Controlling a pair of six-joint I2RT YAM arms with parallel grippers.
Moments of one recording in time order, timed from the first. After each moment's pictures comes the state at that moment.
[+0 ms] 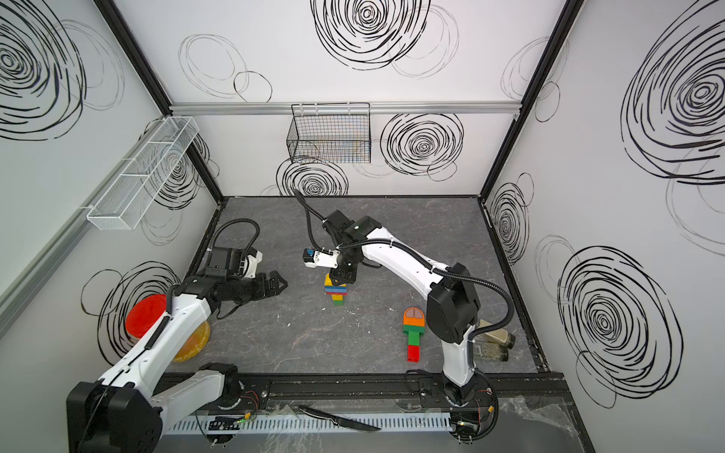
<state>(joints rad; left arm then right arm) -0.07 1.08 0.78 -0.74 0.36 -0.33 0.83 1.92 1.74 -1.13 -0.25 -0.69</state>
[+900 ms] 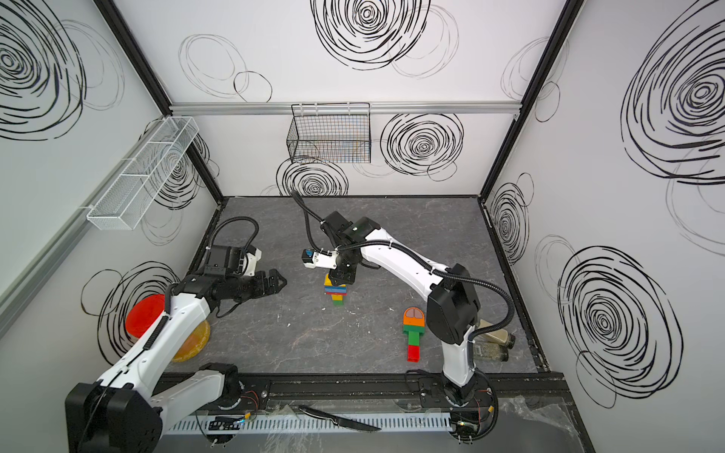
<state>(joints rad) -0.07 1.08 0.80 -0.74 0.35 -0.33 0.84 1.90 1.76 -1.13 -0.22 -0.67</state>
